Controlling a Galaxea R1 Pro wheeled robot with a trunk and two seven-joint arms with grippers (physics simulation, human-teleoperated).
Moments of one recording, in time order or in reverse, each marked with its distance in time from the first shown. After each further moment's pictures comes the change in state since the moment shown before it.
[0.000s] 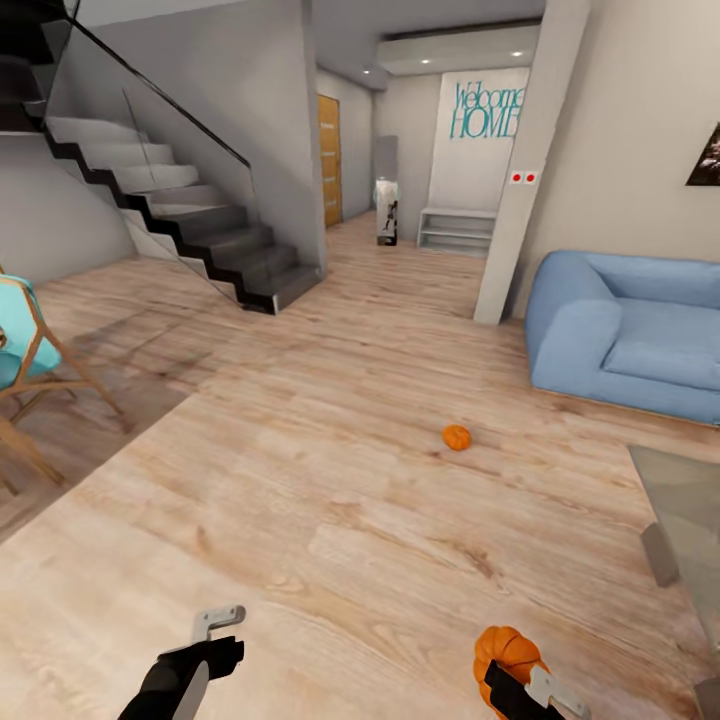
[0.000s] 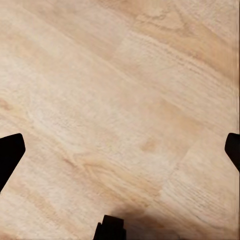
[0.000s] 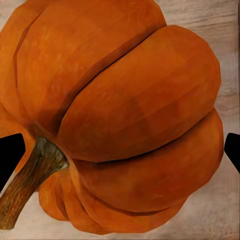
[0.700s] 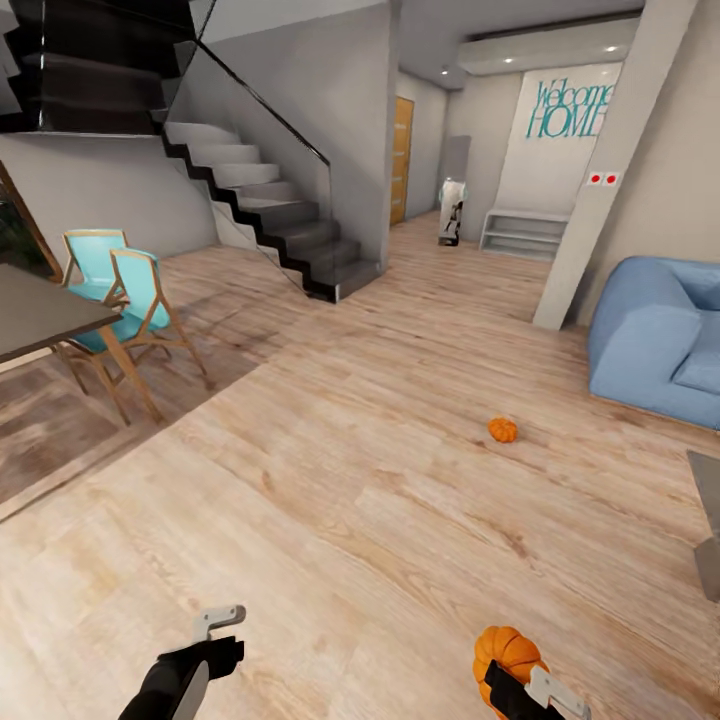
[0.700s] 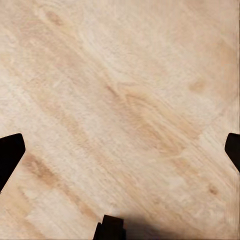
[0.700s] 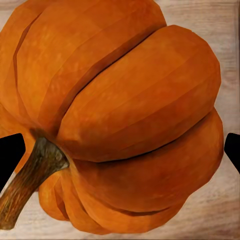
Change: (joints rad) left arm 0.000 0.000 0.000 0.000 0.000 0.000 0.000; right arm 0.000 0.000 0.000 0.000 0.000 0.000 0.000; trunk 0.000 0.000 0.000
